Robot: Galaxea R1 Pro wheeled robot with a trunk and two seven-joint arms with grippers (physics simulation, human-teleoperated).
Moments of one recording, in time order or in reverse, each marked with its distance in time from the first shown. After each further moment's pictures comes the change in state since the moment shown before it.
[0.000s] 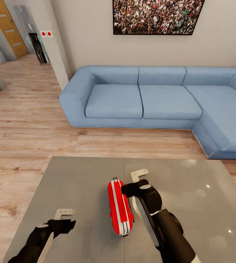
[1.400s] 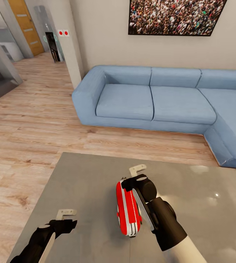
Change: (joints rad) left arm -0.024 -0.010 0.005 0.074 0.008 -0.056 -0.002; right arm -0.110 0.000 0.001 0.157 -0.009 -0.025 -0.008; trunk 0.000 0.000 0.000
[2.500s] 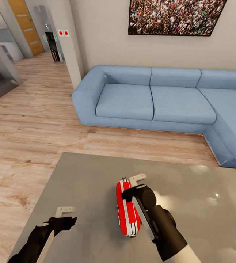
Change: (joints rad) left arm 0.000 0.008 0.004 -0.032 0.011 -0.002 -0.003; right arm 0.059 0.000 -0.003 0.037 -0.018 0.025 0.001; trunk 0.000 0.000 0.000
